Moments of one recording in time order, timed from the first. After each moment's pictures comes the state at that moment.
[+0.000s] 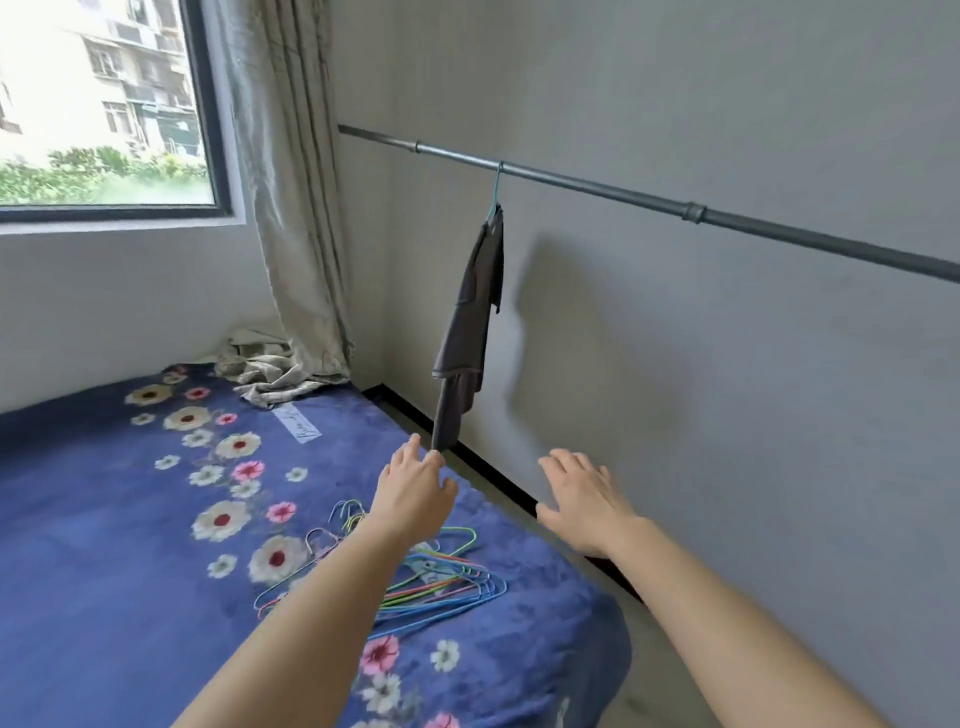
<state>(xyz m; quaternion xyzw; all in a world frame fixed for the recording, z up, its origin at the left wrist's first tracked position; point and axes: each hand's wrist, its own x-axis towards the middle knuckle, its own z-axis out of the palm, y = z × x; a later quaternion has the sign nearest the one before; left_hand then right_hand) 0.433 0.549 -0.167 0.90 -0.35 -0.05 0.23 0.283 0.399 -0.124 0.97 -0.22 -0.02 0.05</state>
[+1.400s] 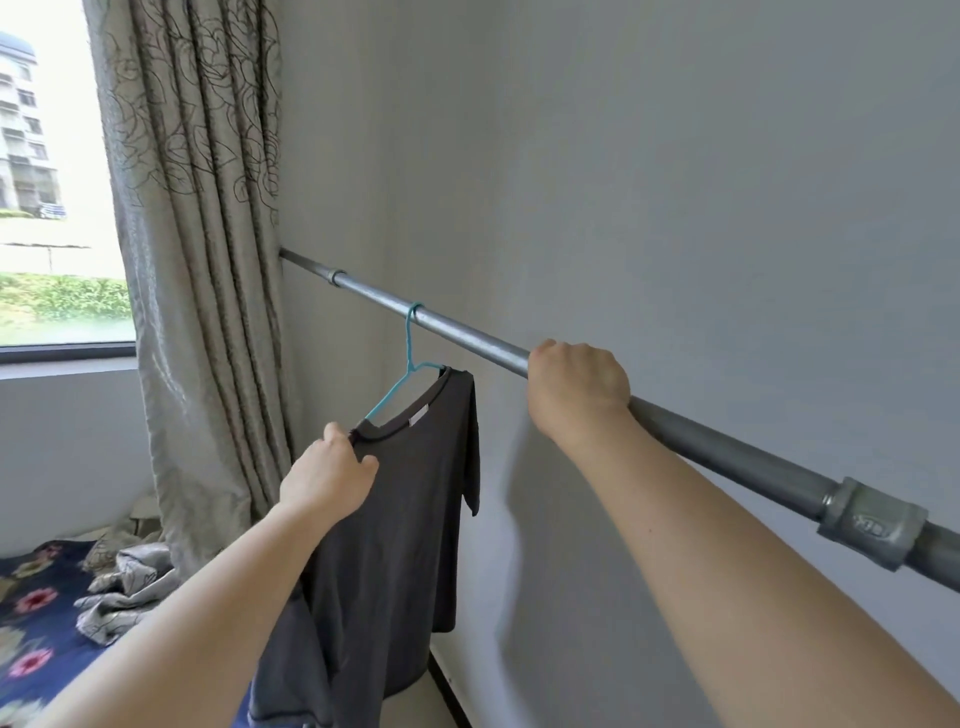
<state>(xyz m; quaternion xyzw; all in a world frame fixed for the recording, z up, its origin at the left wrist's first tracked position) 0.808 0.078 -0.015 0.95 -0.08 0.08 0.28 0.682 -0.103 0.110 0.94 -0.19 0.22 0.19</state>
